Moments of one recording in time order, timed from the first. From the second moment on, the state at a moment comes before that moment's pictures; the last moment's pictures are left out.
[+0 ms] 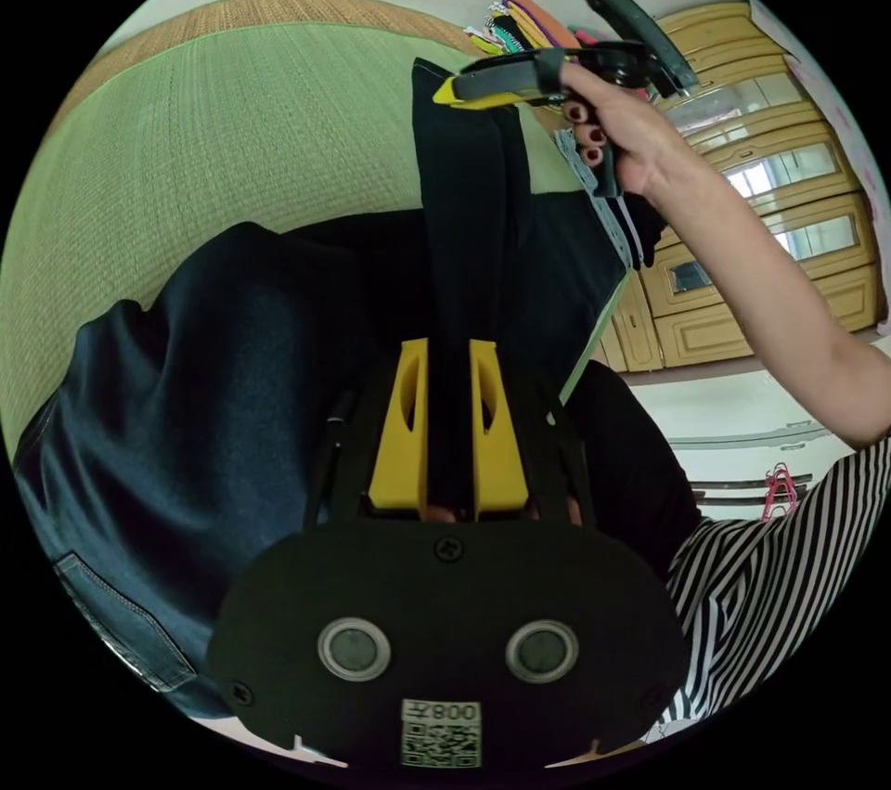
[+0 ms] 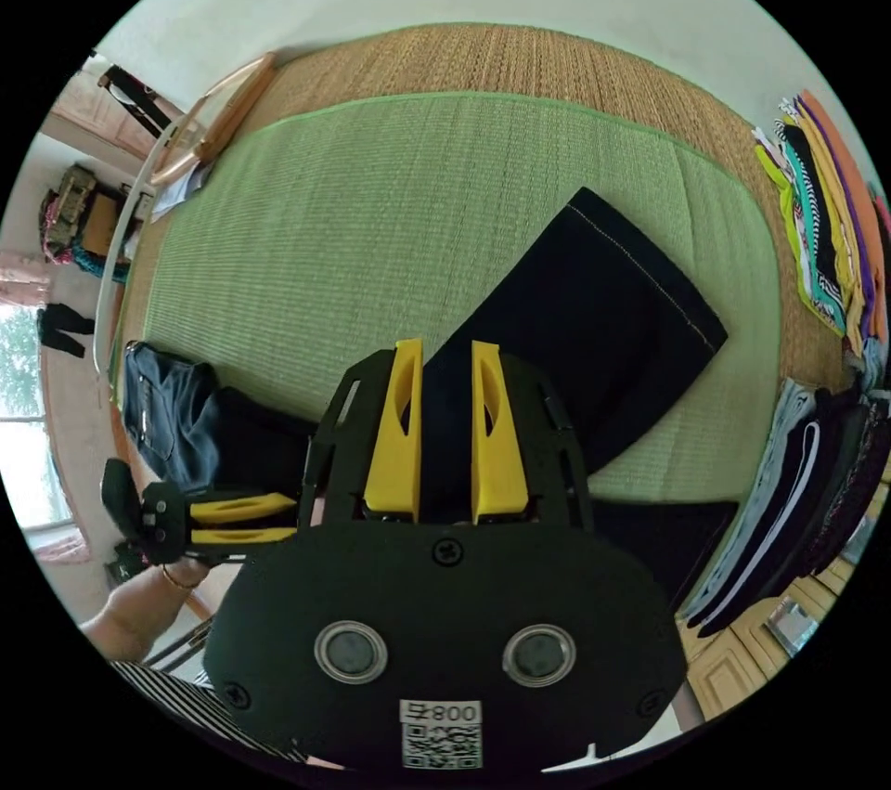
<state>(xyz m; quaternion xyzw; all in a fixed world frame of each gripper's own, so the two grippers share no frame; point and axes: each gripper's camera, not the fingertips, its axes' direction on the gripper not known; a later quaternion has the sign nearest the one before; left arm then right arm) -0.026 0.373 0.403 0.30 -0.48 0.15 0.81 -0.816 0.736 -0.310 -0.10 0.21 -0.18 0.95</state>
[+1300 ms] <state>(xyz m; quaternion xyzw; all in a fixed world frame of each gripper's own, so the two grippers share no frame) 0.201 0.368 0.592 0.17 -0.62 0.22 0.73 -0.486 1.010 -0.303 0.02 0.07 -0.10 0.99</state>
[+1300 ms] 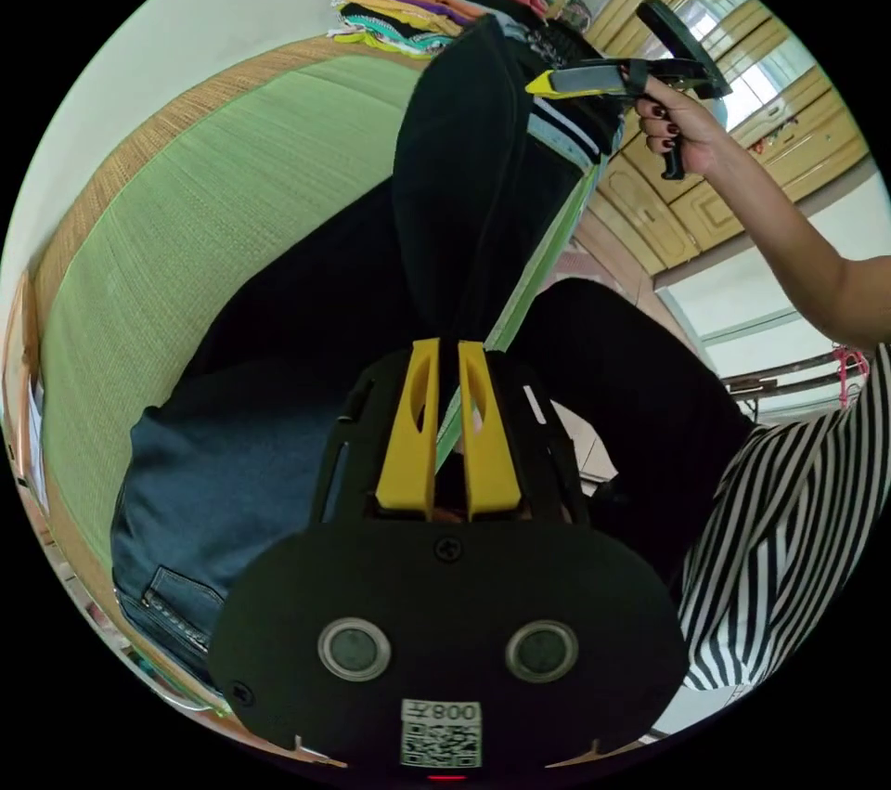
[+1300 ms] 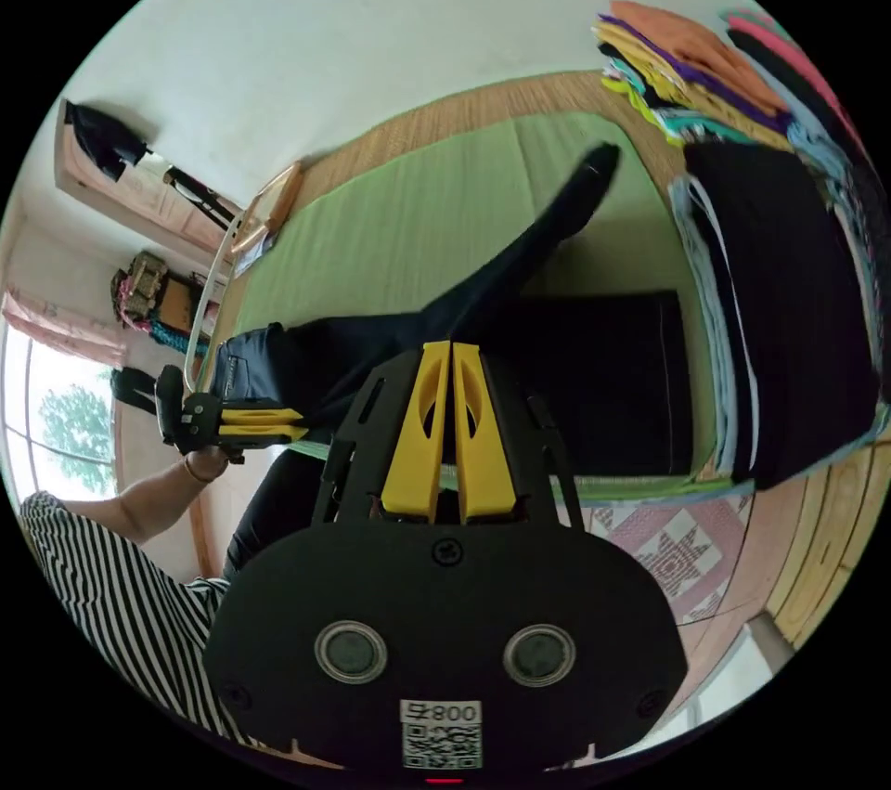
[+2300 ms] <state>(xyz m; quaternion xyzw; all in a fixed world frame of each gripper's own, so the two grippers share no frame) 0.352 0.310 0.697 0.06 -0.72 0.15 0.67 -0.239 1.226 -0.132 0.03 -0.11 0.01 0.99</state>
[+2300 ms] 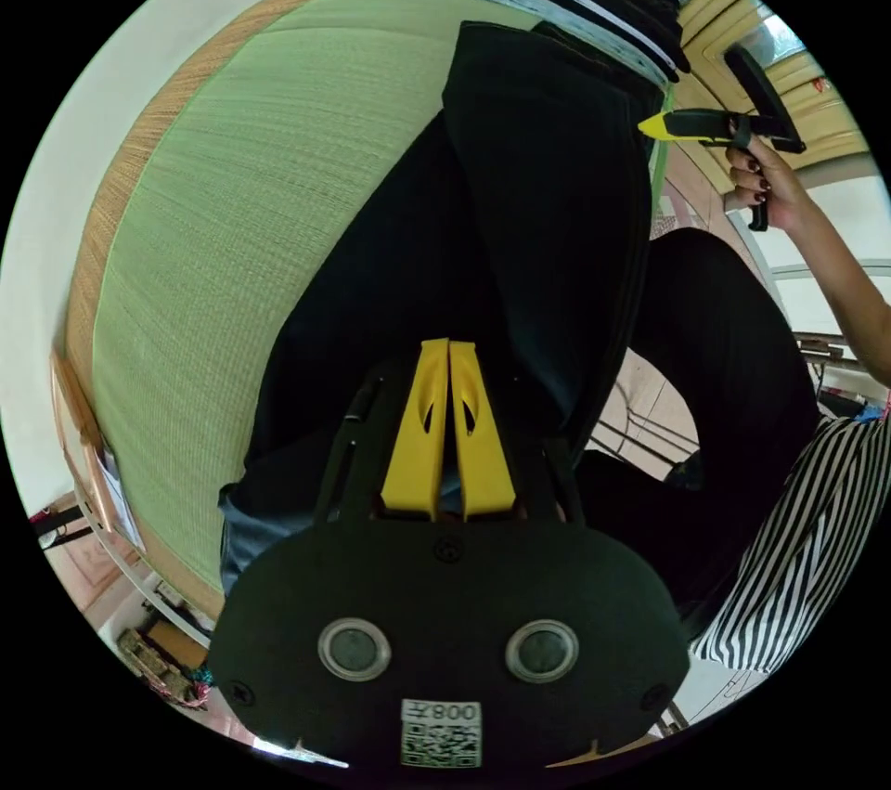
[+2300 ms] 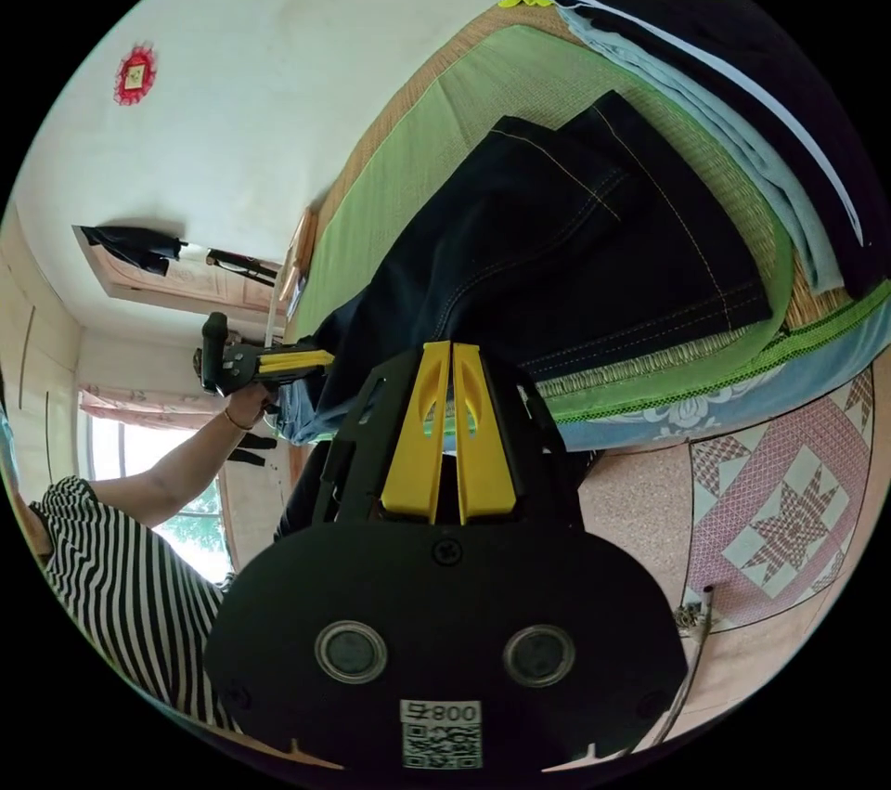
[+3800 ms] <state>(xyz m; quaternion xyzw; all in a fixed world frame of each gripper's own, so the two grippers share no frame) 0.560 0.287 0.746 0.18 -0.67 0.13 0.71 -0.157 1.412 -0.012 0.05 -0.15 0.04 0.99</state>
